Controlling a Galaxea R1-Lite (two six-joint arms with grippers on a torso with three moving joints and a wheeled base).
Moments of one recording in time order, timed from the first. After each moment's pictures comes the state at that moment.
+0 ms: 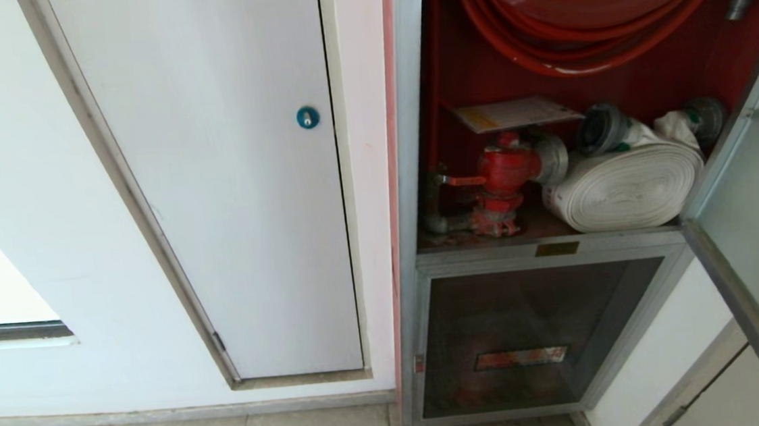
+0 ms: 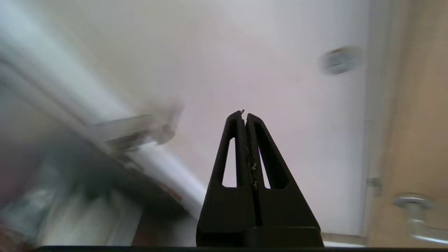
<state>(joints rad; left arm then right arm) 0.01 0.00 0.00 0.00 0.00 0.00 -1.07 0.83 -1.39 0.67 -0.20 0.51</state>
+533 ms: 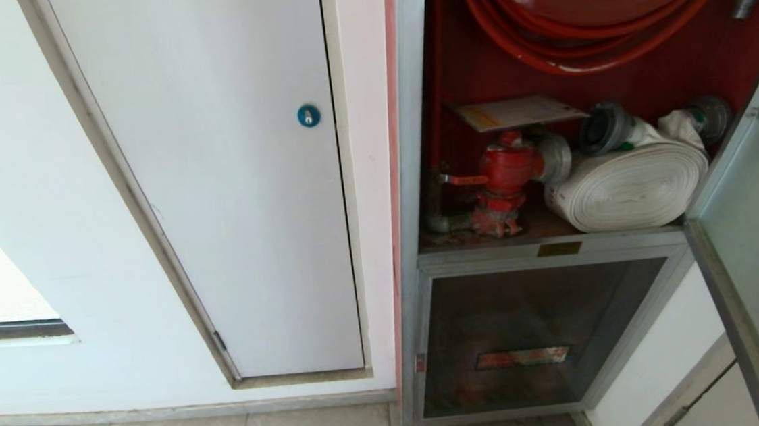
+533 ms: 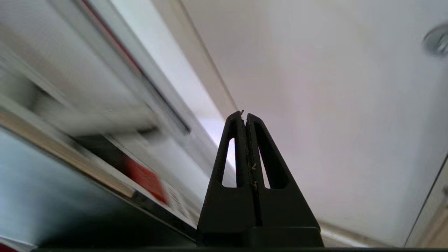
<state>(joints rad) 0.01 0.00 0.00 0.00 0.00 0.00 -0.94 0.75 -1.32 0.67 -0.05 0.51</state>
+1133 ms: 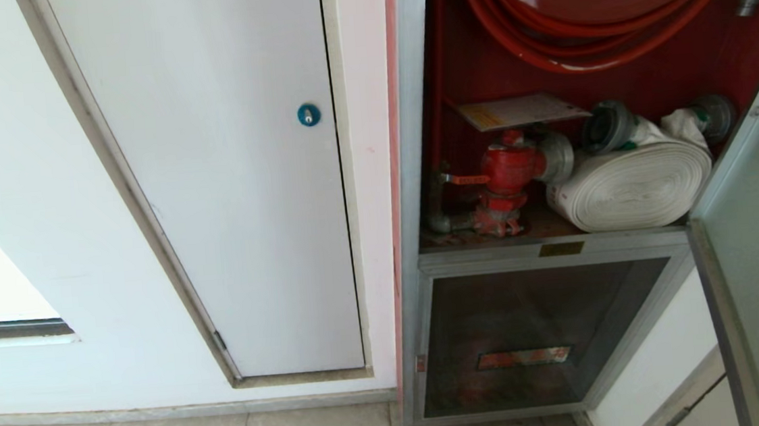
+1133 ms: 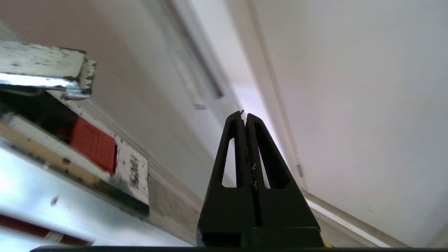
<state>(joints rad) 0.01 0.00 0.00 0.00 0.00 0.00 -0.82 0.66 -1.27 0.67 0.04 0.48</state>
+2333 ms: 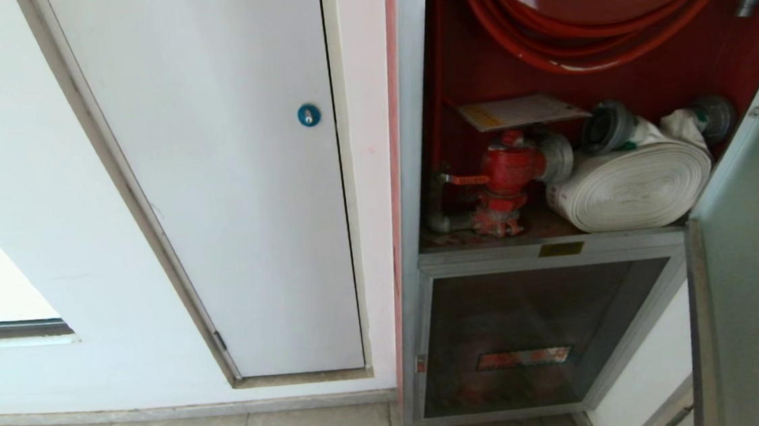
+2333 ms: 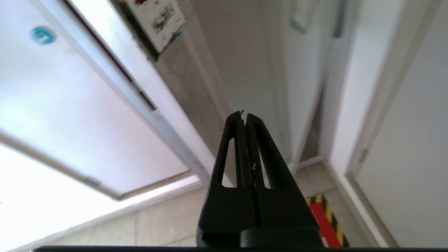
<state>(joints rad) 0.01 0.00 0.00 0.00 0.00 0.00 -0.51 0.63 -1.28 0.79 0.34 0.28</state>
